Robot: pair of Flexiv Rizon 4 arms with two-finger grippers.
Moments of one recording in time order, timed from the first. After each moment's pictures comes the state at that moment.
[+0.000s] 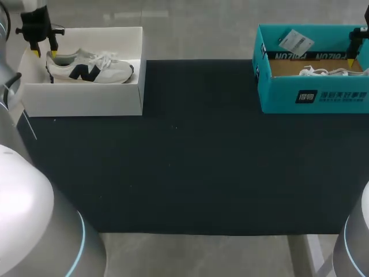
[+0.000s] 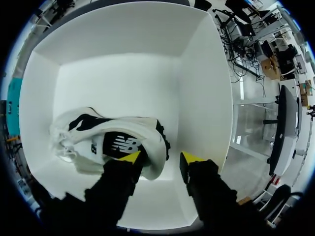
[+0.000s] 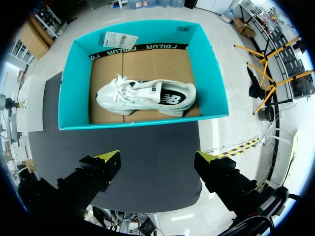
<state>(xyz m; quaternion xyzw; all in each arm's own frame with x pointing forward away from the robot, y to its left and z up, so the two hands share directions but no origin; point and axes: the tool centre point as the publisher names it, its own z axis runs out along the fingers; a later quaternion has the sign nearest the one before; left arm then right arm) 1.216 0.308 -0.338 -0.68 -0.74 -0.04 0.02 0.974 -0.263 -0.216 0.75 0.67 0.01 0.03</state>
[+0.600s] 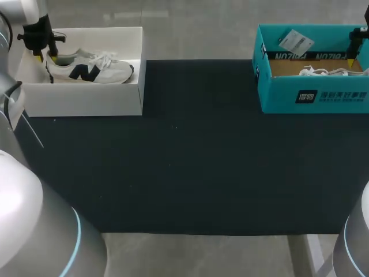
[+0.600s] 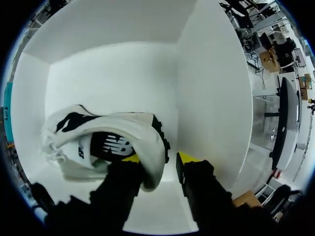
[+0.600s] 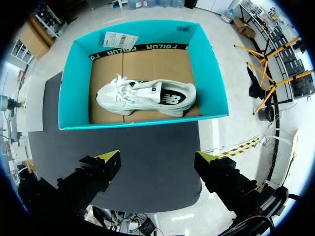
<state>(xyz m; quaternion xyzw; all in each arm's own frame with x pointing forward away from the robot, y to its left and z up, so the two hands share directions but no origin) 1.224 0.312 -0.365 -0.69 -0.72 -0.05 0.01 0.974 -0.263 -0.216 0.75 0.67 0.01 0.03</state>
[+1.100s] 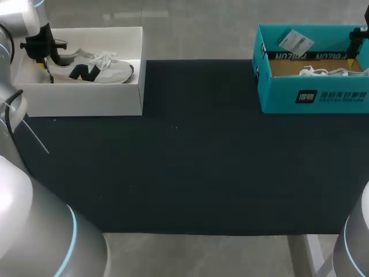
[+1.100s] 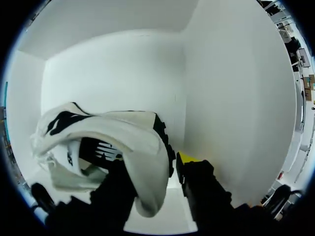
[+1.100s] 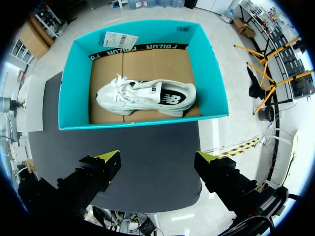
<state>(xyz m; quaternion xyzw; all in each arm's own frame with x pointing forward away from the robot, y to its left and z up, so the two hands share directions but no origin) 1.226 0.312 -0.393 -0.69 -0.72 -0.06 -0.02 0.974 -0.263 -0.216 0.75 0.67 0.01 0.03</state>
